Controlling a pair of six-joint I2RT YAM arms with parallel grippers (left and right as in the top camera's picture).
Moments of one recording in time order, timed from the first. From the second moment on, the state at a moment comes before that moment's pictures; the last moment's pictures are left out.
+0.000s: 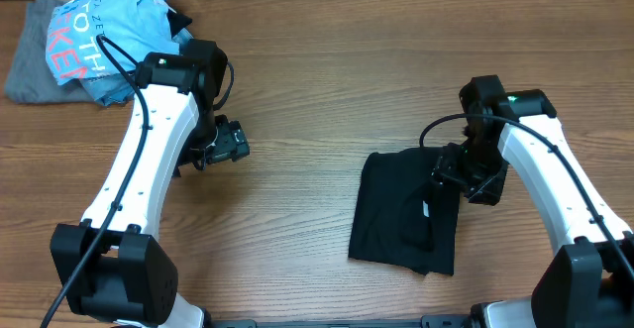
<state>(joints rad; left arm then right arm) -0.15 1.73 1.54 -1.48 -0.11 -0.54 0.11 1.61 1.23 -1.33 -0.09 0.49</state>
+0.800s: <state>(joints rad) -0.15 1.73 1.54 -1.48 -0.11 -0.54 0.13 1.60 0.95 -1.09 -0.27 0.47</state>
